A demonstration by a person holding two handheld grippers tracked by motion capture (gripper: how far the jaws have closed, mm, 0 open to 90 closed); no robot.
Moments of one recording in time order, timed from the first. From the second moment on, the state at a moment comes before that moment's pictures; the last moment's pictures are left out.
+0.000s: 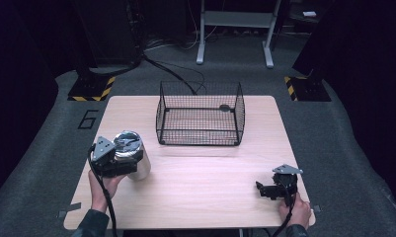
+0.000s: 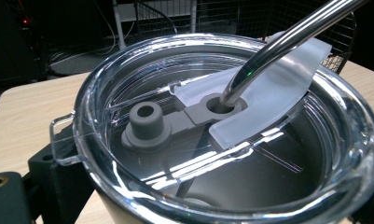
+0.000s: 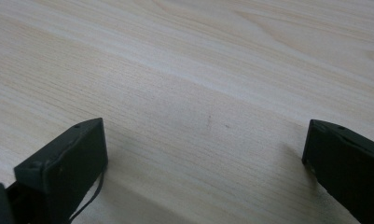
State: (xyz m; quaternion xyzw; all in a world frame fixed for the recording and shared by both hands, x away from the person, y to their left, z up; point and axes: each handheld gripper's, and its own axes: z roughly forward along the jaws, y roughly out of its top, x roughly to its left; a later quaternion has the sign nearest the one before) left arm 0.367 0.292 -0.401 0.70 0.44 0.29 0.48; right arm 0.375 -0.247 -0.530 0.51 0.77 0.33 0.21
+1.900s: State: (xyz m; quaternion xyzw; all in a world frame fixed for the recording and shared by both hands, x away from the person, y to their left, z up) left arm 0.405 0.219 -0.353 0.75 0.35 0.23 0.51; right arm 0.375 -0.246 -0.530 0.51 0.77 0.33 0.21
